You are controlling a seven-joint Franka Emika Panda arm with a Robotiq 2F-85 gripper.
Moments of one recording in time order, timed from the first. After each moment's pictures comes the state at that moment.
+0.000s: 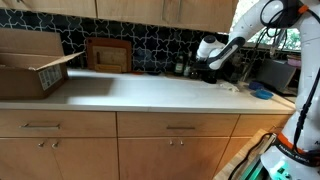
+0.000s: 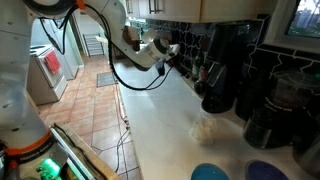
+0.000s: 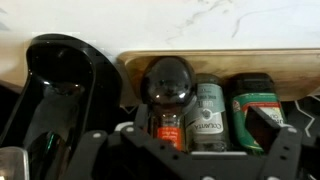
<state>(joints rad) -0.16 0.42 -0.20 -1.90 -0.97 2.91 1.27</state>
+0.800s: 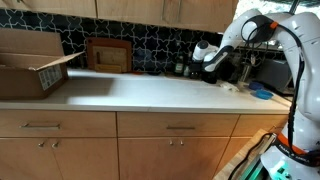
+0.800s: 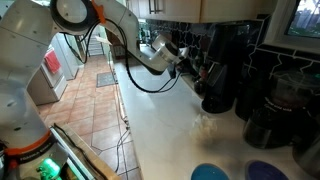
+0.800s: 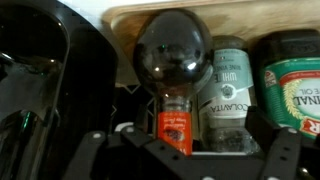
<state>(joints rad) -0.10 0.65 -0.33 -1.61 -1.01 2.91 1.43</state>
